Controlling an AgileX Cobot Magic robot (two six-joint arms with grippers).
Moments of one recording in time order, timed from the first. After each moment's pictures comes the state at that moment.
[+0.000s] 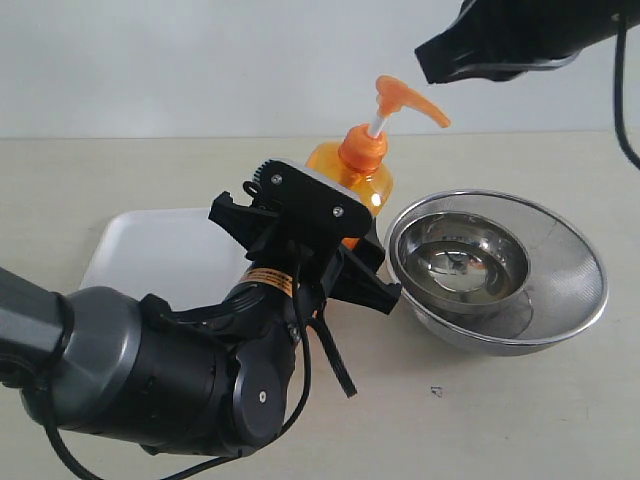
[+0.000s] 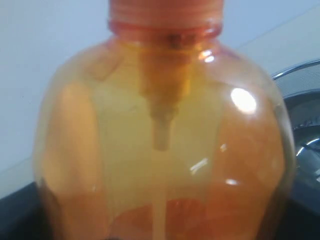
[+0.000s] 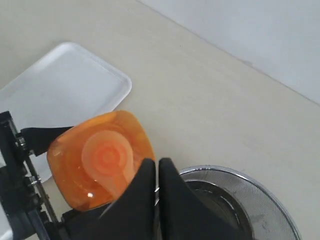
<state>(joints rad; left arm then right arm) -1.01 1.97 -0.86 -0.88 -1.00 0.75 0.45 1.30 -1.20 0.30 0.66 -0.43</state>
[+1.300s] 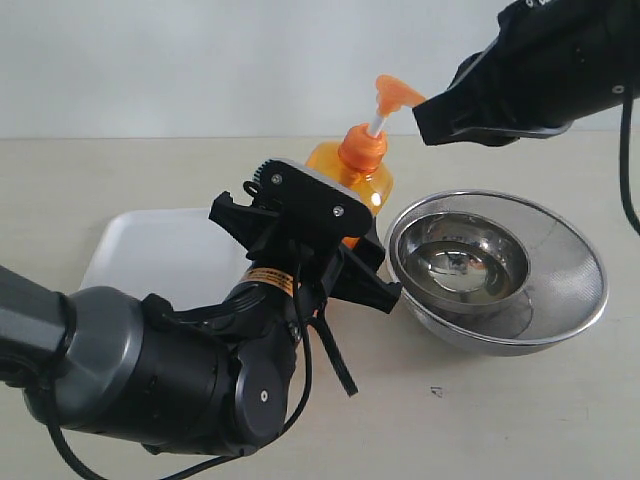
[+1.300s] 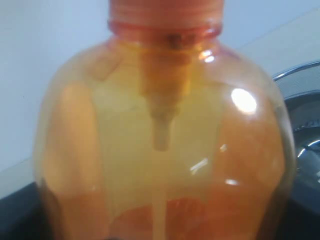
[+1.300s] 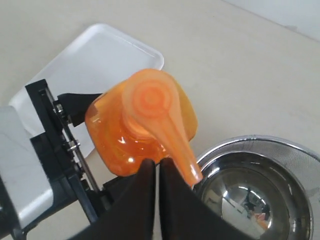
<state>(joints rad) -1.01 1.97 -0.86 -0.88 -1.00 0.75 0.45 1.27 -1.06 0.46 0.64 -0.49</state>
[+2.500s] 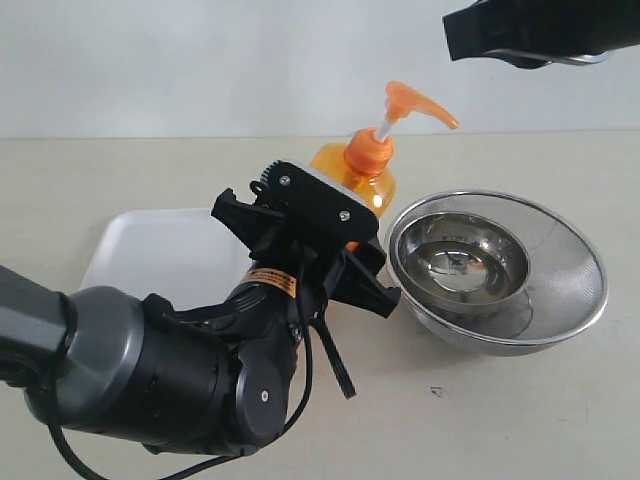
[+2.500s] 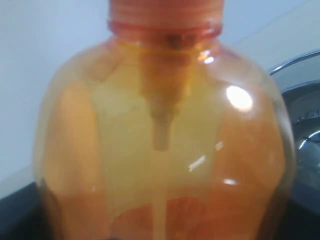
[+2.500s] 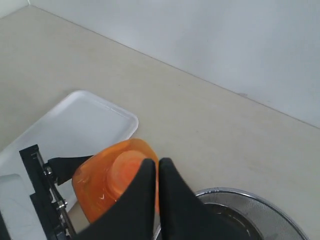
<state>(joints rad) -1.01 1.97 -0.86 -0.88 -1.00 0.80 0.45 1.17 -1.06 0.42 0.49 -0.45</state>
